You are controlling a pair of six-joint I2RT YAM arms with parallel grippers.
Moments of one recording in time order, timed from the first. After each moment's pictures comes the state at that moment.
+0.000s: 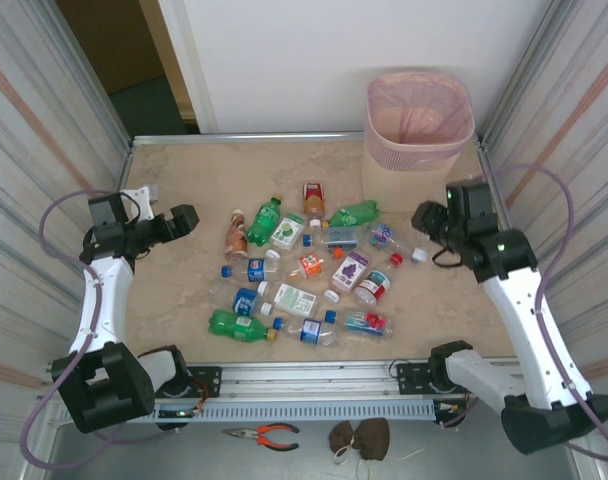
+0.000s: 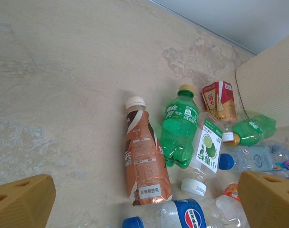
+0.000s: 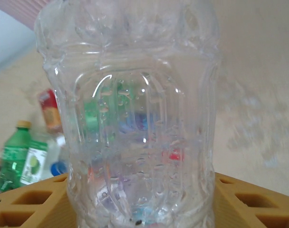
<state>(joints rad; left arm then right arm) 0.27 1.11 0.87 -0.50 0.61 -0.16 0.26 1.01 1.25 -0.99 0.17 0.65</state>
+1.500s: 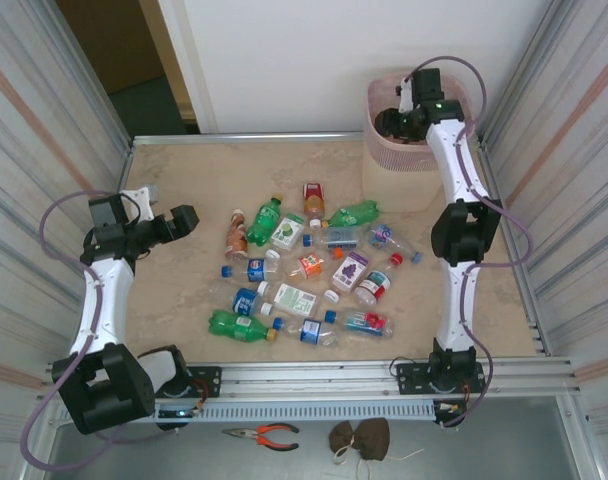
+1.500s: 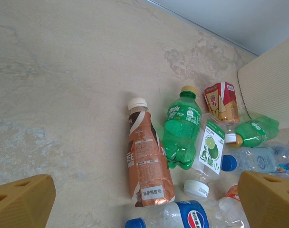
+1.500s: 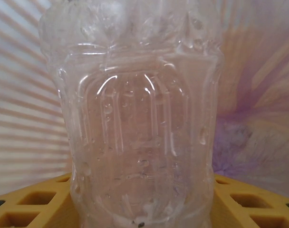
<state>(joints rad) 0.27 1.11 0.86 -0.48 0.60 -0.16 0.10 2.29 2.42 -0.97 -0.19 0.16</state>
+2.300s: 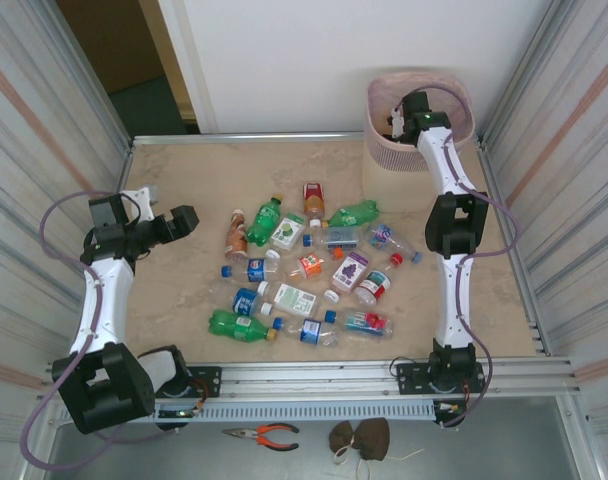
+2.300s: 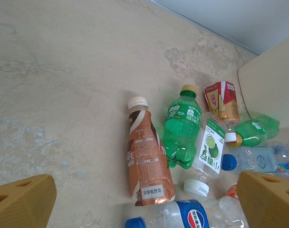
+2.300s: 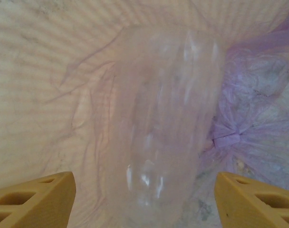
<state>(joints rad) 0.27 1.11 0.86 -0.48 0.60 -0.16 0.09 2.44 2.43 -1.08 -0.23 0.12</state>
